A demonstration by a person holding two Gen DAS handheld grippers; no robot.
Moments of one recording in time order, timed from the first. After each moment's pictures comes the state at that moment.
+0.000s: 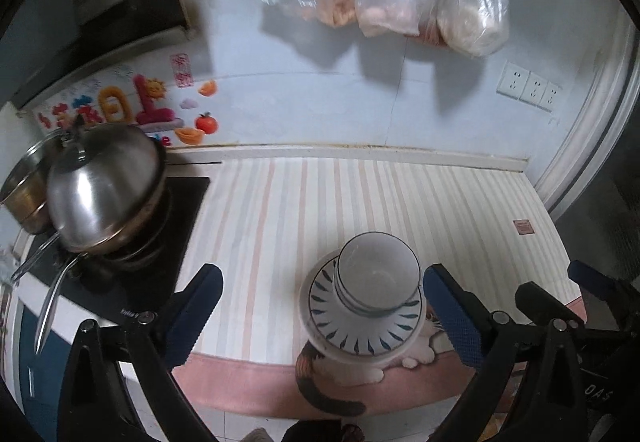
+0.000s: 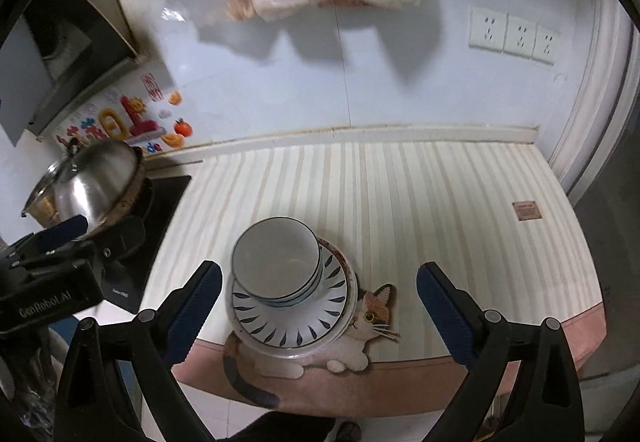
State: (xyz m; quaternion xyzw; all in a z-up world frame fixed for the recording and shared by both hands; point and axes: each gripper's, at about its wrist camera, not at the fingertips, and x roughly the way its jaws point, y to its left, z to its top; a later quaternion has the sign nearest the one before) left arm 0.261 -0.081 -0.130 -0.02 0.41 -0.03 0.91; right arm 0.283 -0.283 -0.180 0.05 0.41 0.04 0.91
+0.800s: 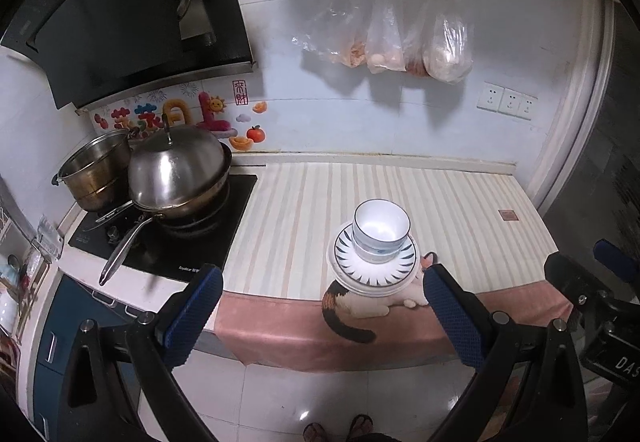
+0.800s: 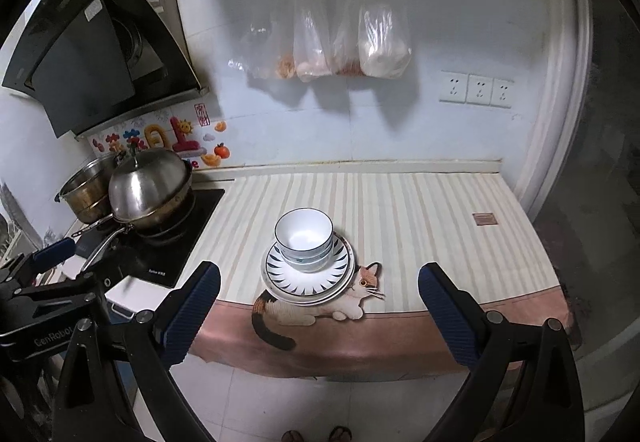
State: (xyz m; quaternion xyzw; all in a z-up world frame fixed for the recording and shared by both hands) left arm 0.083 -0.061 -0.070 -0.01 0.37 0.00 0.93; right arm 0.067 -0.264 -0.091 0.03 0.33 0.03 0.94
